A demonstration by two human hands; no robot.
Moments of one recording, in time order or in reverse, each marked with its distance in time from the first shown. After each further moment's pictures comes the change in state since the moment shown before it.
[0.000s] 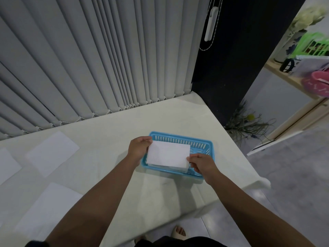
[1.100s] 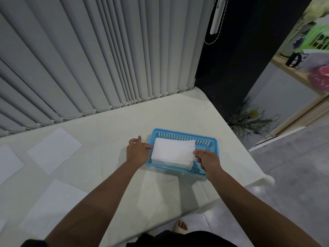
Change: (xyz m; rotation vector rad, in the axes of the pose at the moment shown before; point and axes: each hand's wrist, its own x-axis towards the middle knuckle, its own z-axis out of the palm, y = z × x) left_hand 0.003 -0.023 -0.021 1.076 0.002 0.223; right_hand -0.001 -0.006 0.011 0.113 0.193 0.076
